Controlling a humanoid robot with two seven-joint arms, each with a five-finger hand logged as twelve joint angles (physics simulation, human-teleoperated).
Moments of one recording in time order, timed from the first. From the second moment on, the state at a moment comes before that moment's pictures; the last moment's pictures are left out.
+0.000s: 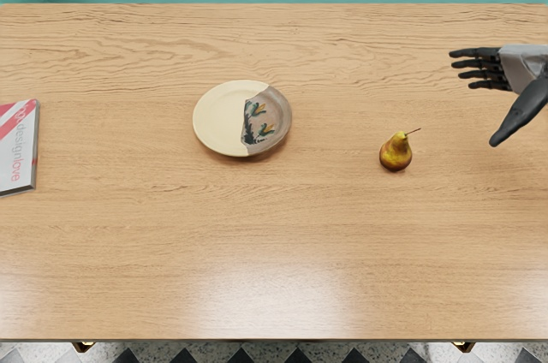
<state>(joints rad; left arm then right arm) -0.02 0.00 0.34 -0.19 0.13 0.03 0.14 1.05 -0.98 0.38 1.11 -0.48 0.61 -0.13</state>
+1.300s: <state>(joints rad) -0.02 0.00 0.34 -0.19 0.13 0.03 0.14 0.89 -0.75 0.37 1.27 -0.90 0.20 -0.10</state>
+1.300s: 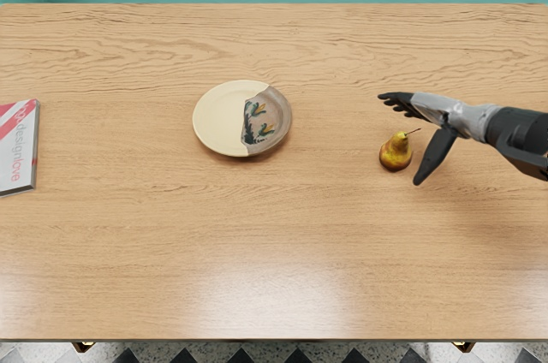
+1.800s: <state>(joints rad) -0.02 0.00 0.34 -0.19 0.13 0.03 0.14 0.84 -0.71 0.37 1.29 -0.96 0.08 -0.11</state>
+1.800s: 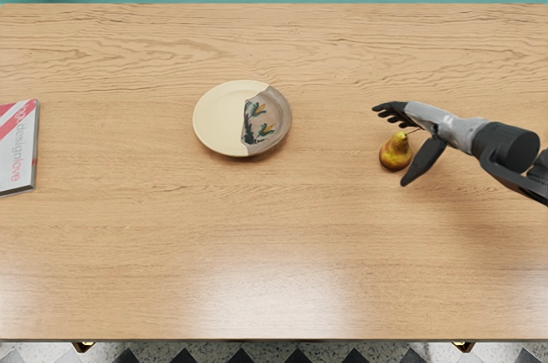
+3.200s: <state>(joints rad) -0.02 0.00 0.34 -0.19 0.13 0.03 0.14 0.83 -0.73 0.44 1.26 -0.83 0.09 -0.11</state>
